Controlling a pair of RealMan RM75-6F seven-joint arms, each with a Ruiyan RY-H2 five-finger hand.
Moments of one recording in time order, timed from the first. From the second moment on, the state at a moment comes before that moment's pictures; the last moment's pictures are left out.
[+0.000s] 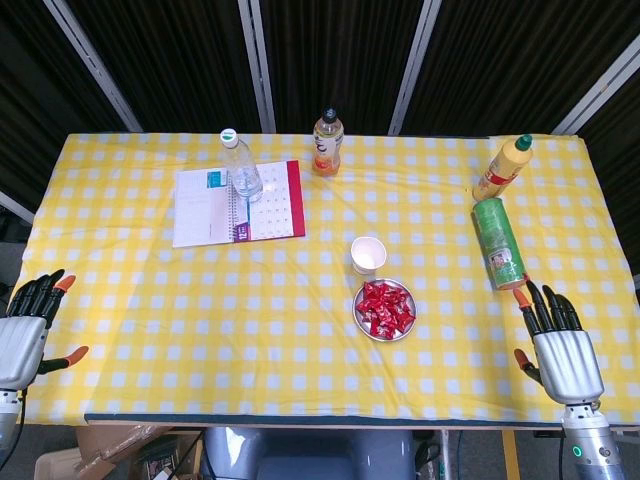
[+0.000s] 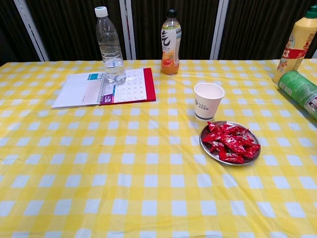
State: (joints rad) left arm -0.12 -1.13 -0.03 -1.63 1.50 1.45 0.01; right arm 0.10 -1.22 0.05 -1.59 -1.59 1.52 -0.31
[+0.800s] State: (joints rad) left arm -0.12 -1.12 -0.03 -1.64 1.49 1.44 -0.01; right arm 0.13 -1.22 0.07 -1.64 -1.65 1.55 -0.28
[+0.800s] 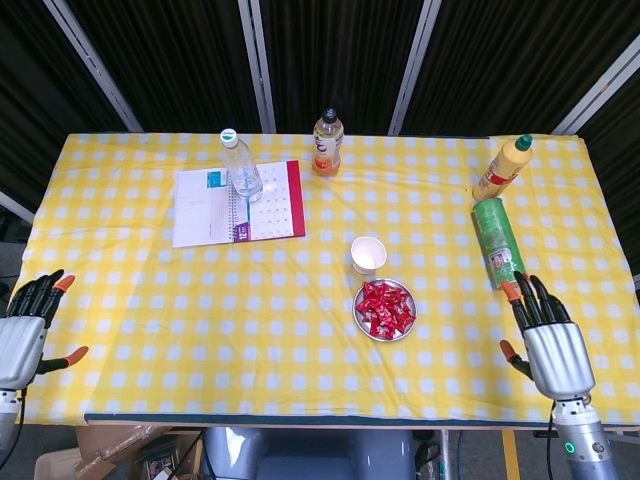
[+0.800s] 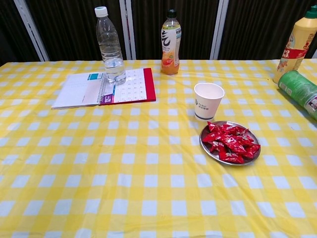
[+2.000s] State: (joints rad) left arm -0.15 -1.08 -0.03 -1.69 1.46 1.36 -0.09; right arm 0.52 -1.57 0.21 -1.67 -0.93 1.06 -0.64
